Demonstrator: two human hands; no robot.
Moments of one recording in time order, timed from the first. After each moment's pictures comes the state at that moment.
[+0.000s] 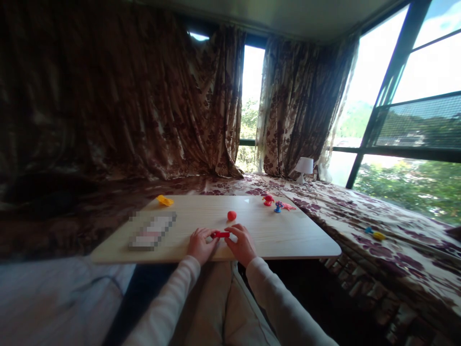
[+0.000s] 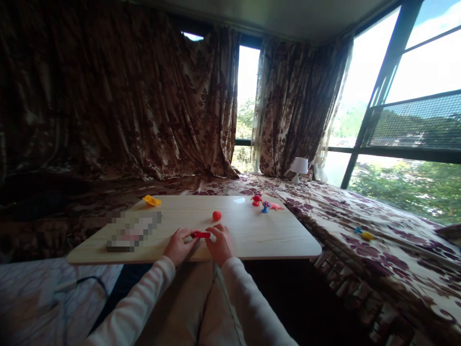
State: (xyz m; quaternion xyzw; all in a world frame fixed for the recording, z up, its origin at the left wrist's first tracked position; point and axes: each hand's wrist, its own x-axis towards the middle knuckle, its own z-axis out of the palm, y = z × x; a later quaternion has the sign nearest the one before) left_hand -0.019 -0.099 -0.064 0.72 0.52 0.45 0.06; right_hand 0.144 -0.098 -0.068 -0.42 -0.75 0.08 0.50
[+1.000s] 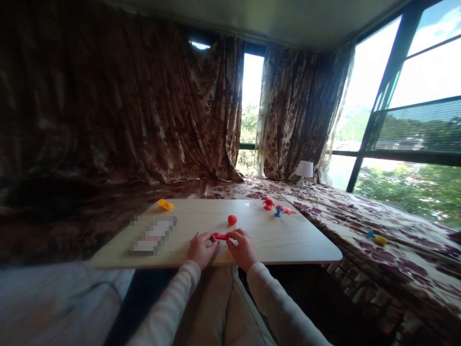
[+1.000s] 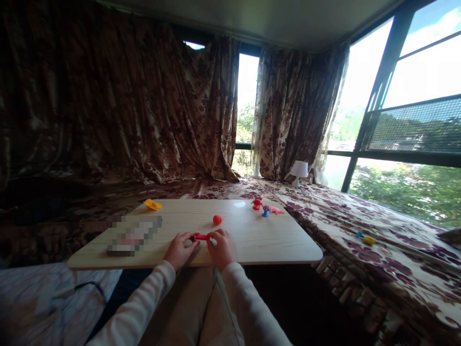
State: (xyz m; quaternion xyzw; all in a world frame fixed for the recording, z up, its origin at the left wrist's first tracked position) left_hand -0.021 -0.096 -0.068 0.70 0.53 0.47 0.07; right_hand 0.143 -0.099 -0.067 -0.43 -0.75 0.08 0.49
